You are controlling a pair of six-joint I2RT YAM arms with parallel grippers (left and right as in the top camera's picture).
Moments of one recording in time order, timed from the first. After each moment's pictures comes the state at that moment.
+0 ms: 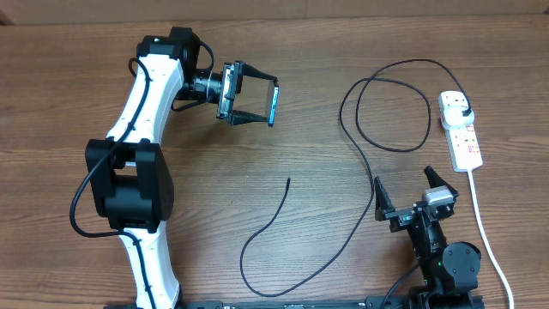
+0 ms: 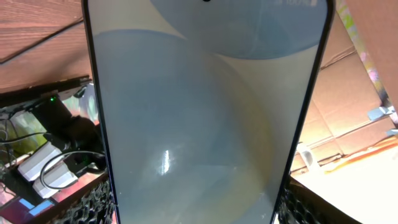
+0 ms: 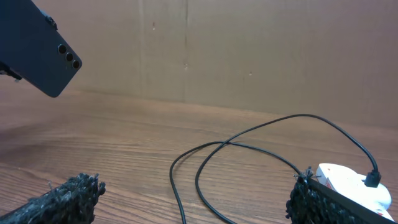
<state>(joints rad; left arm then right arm) -0.10 2.18 1.92 -1.36 1.36 -0.89 0.08 0.01 0.02 -0.02 -0.13 -0.05</state>
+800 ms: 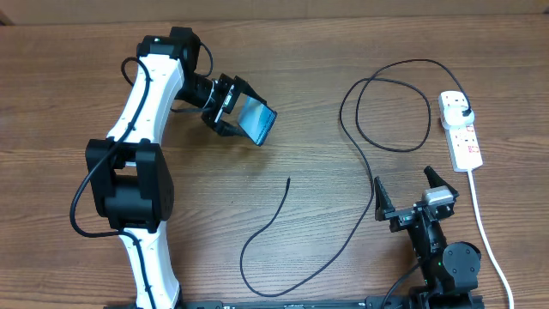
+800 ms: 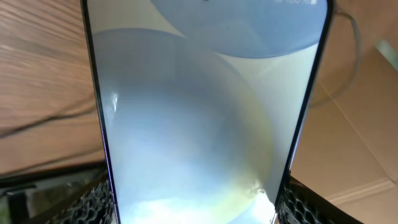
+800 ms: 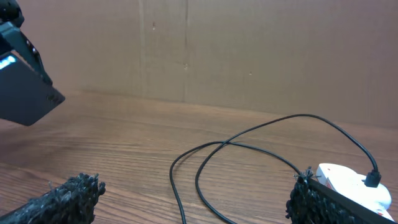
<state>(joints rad) -0.10 2.18 1.92 -1.36 0.87 -0.88 0.08 0.01 0.02 -0.02 -0.13 -0.05</state>
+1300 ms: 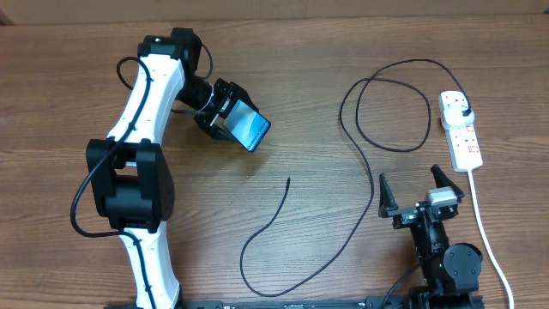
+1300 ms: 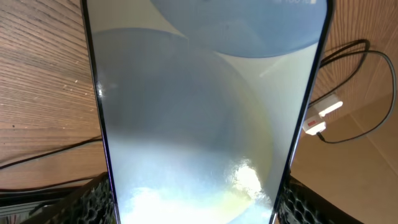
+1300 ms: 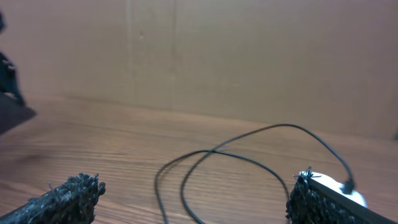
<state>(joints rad) -0.11 2.18 1.92 -1.38 0.72 -0.88 0.08 0.01 0.02 0.01 -0.07 -0.08</state>
